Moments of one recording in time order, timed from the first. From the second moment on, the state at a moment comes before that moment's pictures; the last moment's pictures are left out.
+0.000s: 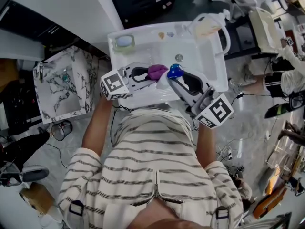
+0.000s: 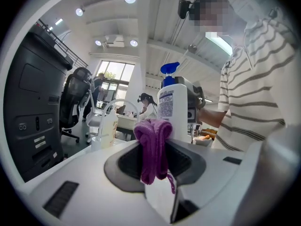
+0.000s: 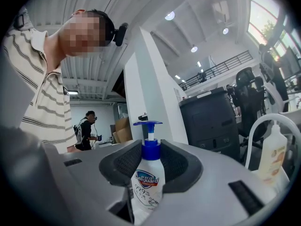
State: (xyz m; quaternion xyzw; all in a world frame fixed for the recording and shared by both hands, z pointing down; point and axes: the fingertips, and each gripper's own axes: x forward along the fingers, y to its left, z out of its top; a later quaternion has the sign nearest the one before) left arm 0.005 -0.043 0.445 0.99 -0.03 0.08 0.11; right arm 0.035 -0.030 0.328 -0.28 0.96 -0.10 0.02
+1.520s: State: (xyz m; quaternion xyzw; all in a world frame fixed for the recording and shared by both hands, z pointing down) left arm -0.041 -0.086 0.415 0.90 -0.41 0.05 0.08; right arm 0.063 -0.094 0.384 -0.46 0.88 -0.12 -0.03
